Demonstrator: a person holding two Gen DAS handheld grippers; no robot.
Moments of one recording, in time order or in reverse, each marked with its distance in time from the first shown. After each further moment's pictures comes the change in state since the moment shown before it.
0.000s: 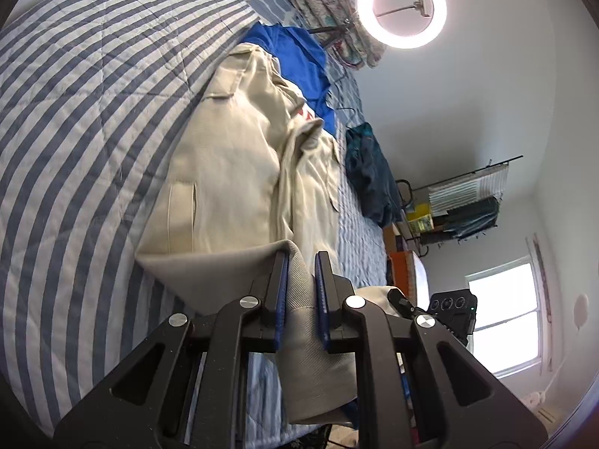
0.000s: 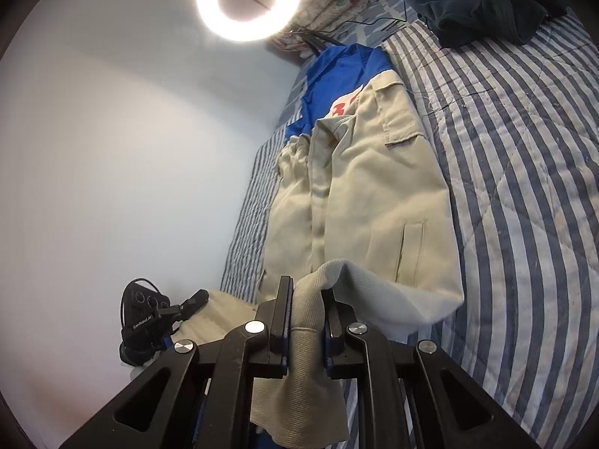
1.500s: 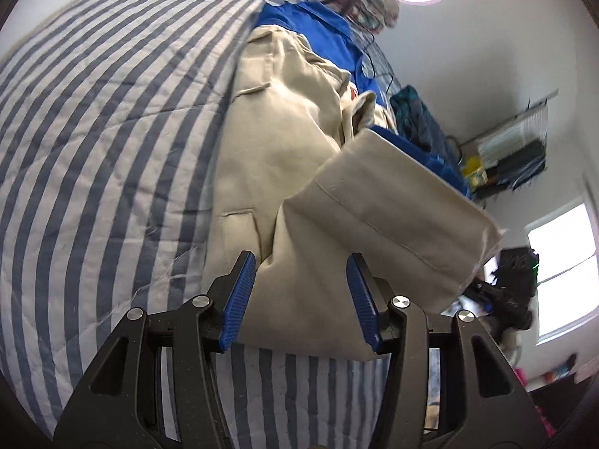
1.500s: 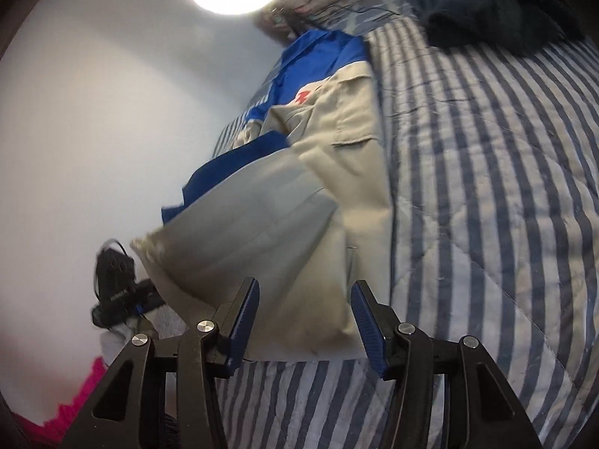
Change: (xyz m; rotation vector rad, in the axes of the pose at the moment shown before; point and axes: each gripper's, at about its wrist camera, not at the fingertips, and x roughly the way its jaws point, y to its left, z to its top) left arm 0.048 0.020 0.014 0.237 0.090 0.231; right arm 0.019 -0.028 0.014 -0.189 0.108 -0.156
